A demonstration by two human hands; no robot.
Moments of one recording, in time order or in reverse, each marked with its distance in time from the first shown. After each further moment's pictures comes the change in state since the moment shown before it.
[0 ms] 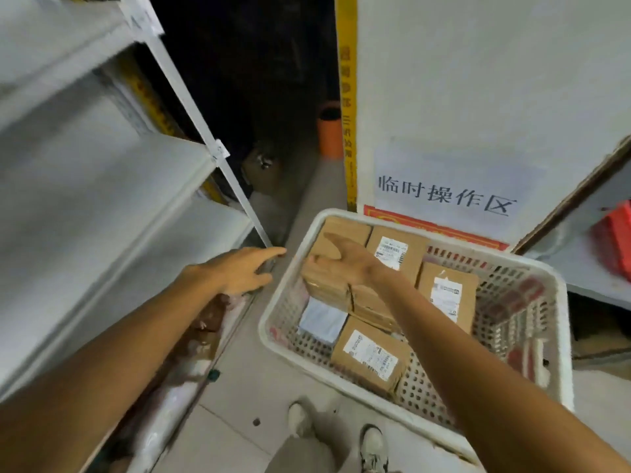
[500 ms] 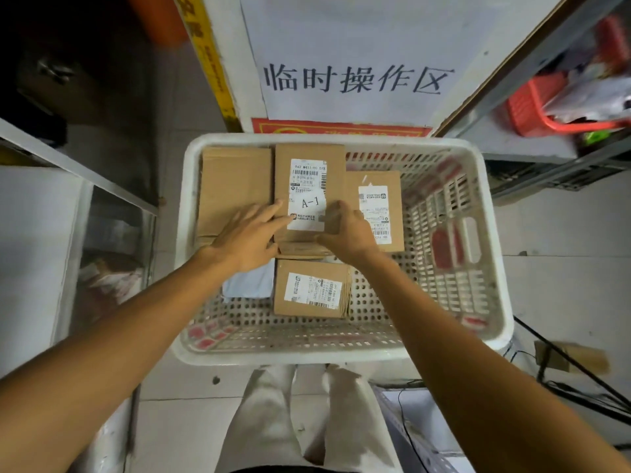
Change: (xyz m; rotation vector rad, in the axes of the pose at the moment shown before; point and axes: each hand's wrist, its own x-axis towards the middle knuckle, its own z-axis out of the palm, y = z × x) left_hand 0.207 0.068 0.150 0.127 -0.146 0.518; right_hand 0.014 0.171 0.028 0.168 0.387 0.653
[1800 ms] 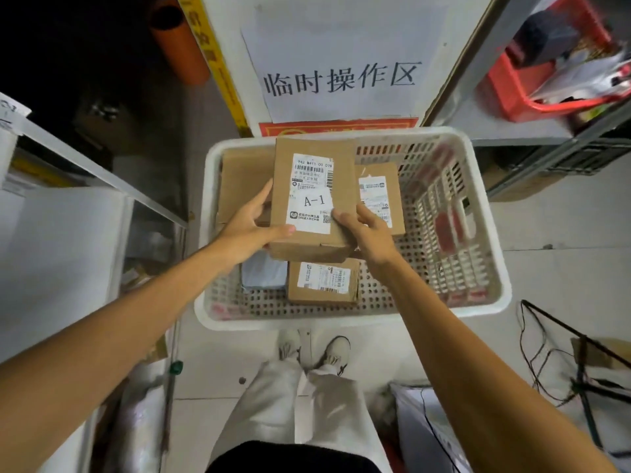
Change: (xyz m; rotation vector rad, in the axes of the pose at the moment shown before) left_hand -0.085 0.060 -0.040 -1.126 0.147 -0.171; right_hand -0.090 0.030 -0.010 0.873 0.006 -0.102
